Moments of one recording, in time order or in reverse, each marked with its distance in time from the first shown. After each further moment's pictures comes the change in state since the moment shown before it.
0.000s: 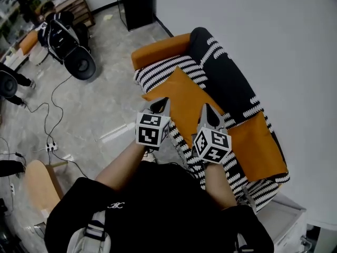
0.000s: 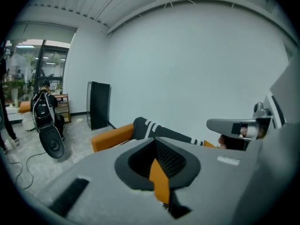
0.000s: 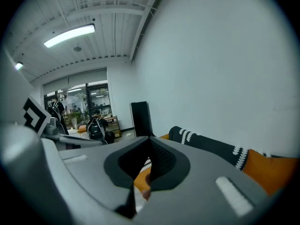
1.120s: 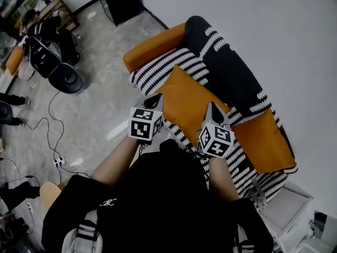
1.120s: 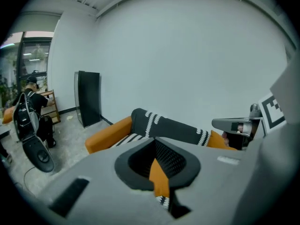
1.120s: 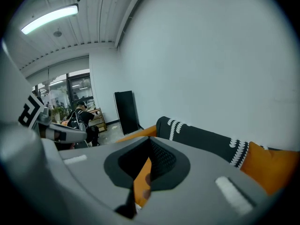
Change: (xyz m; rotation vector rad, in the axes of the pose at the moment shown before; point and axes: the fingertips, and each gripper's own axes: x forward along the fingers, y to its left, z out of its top) left arm 0.113 0.094 0.012 0.072 0.152 -0.100; right arm 0.120 -0.046 -0.030 0.053 0.117 -0.175
